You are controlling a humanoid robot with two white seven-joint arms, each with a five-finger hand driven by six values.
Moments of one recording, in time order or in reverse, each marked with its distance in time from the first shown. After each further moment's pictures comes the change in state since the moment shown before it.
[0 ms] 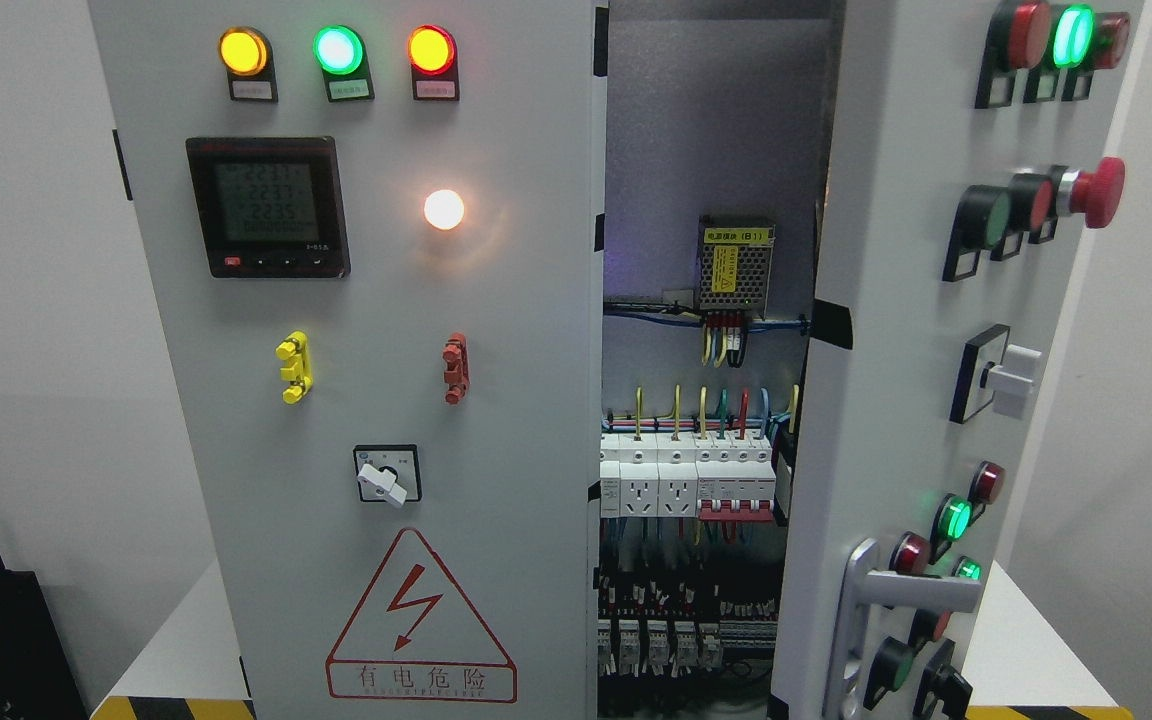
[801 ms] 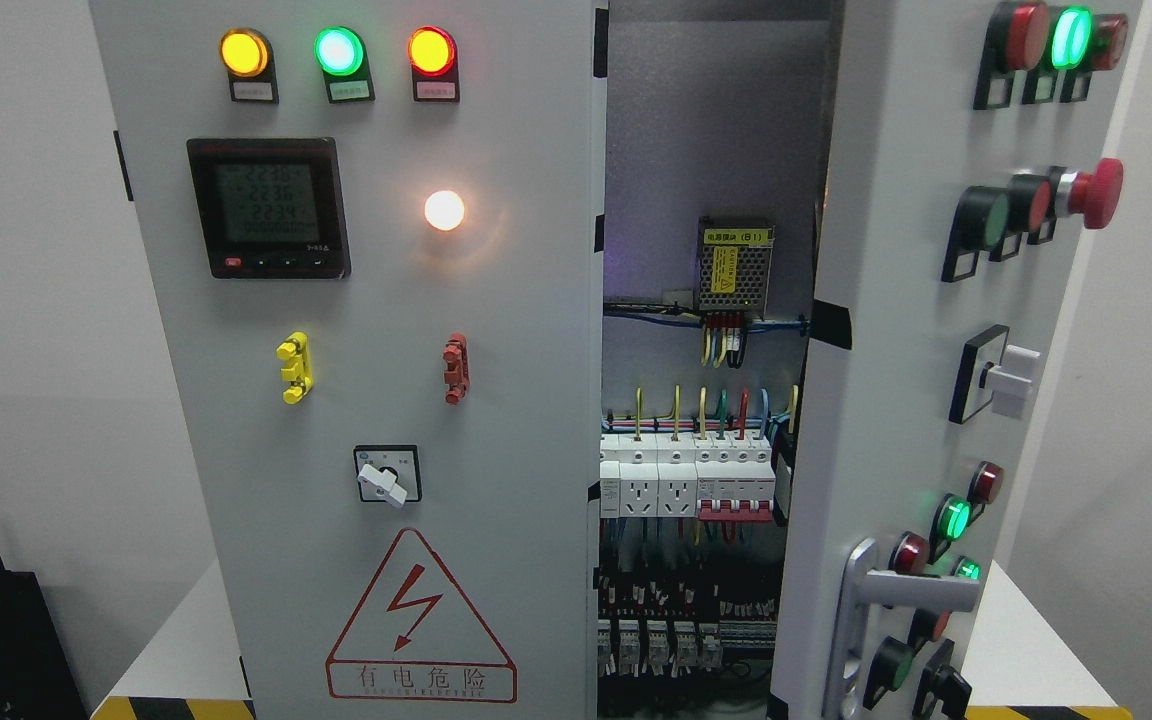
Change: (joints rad) left arm 0.000 0.000 0.000 0.000 0.000 0.000 0.000; right arm 0.104 0.034 0.188 0.529 -0.238 0.330 0.225
